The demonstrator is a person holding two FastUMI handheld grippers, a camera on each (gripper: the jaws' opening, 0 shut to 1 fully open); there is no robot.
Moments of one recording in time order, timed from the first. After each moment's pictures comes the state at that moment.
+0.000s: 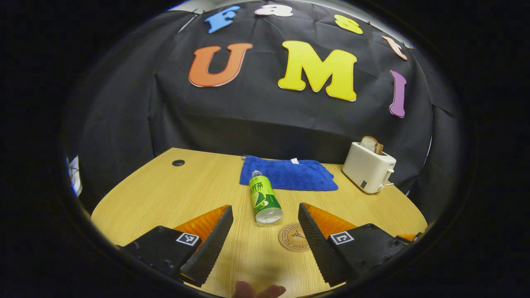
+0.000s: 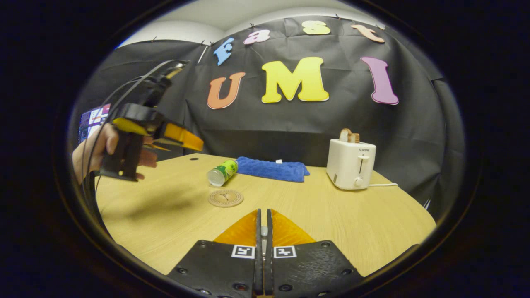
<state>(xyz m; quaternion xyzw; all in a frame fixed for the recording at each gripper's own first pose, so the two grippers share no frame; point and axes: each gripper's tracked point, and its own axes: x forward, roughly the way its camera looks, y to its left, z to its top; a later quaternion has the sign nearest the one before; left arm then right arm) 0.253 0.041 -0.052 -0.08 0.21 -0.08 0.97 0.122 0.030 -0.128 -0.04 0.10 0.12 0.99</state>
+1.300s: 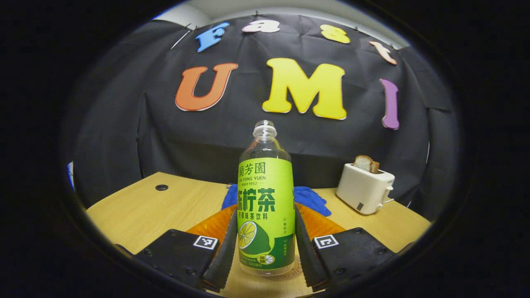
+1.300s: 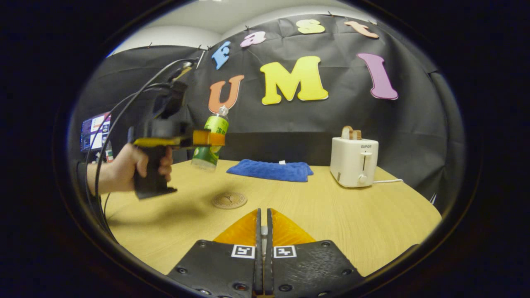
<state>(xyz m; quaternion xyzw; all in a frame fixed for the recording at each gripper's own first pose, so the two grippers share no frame) 0.246 -0.004 -0.022 -0.07 0.02 -0.08 0.99 0.121 0.030 -0.129 -0.02 0.10 0.13 0.99</state>
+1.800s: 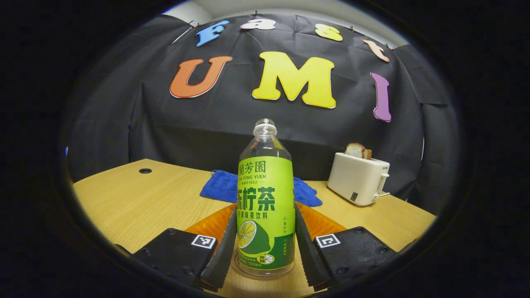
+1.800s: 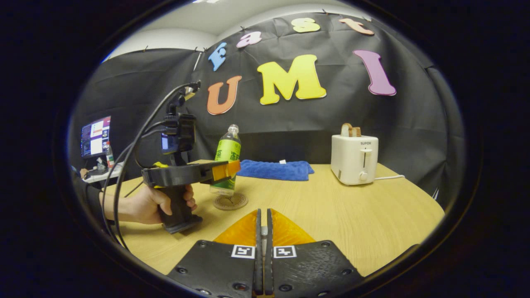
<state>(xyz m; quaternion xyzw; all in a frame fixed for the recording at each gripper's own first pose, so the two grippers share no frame) 0.276 -0.037 -0.081 -0.09 0.05 -0.08 0.99 0.120 0.030 -0.128 0.00 0.10 0.14 0.99</state>
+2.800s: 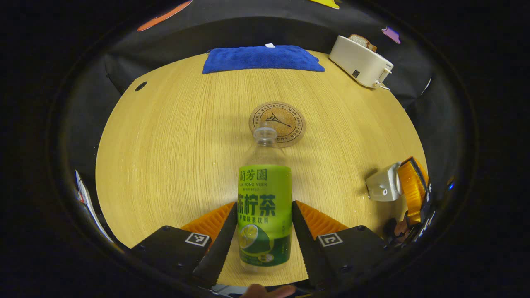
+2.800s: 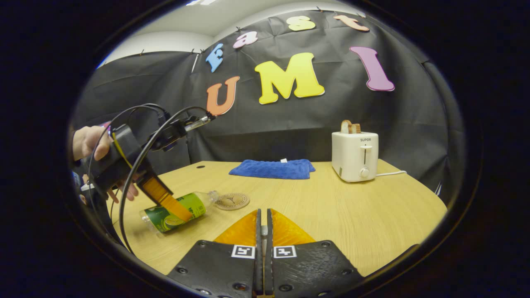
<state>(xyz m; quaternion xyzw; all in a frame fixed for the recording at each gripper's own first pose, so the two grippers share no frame) 0.083 0.002 -0.180 0.00 0.56 -0.14 0.82 0.119 0.029 -0.128 0.02 0.11 0.14 0.98</state>
